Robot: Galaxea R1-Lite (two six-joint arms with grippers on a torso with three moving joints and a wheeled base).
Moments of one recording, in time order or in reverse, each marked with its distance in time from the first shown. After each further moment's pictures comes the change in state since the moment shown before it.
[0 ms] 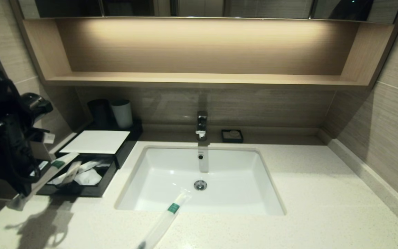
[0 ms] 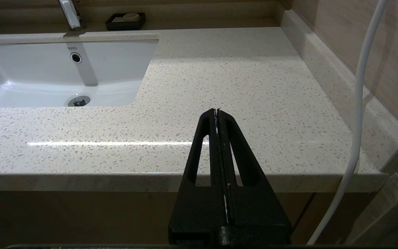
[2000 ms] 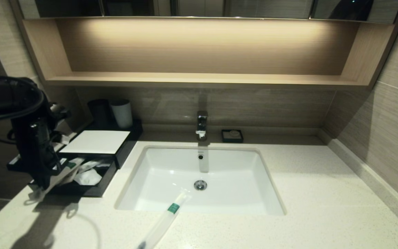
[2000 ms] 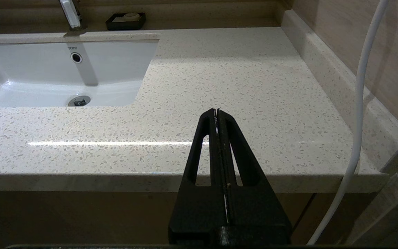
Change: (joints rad) left arm 0.013 0.254 -0.227 0.022 0.003 -0.010; right arm 0.000 0.000 0.000 0.000 0.000 0.000
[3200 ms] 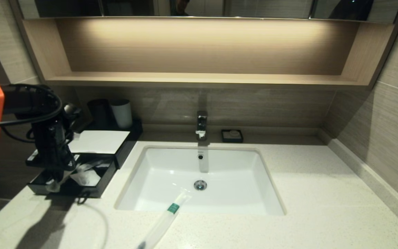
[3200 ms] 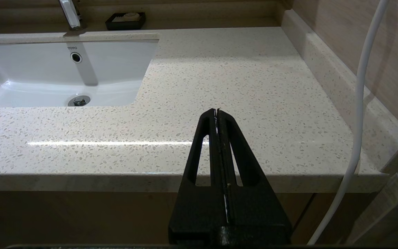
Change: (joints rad) left arm -0.031 0.087 -0.066 -0.110 0.033 -0.031; right arm 0.000 0.000 0.000 0.000 0.000 0.000
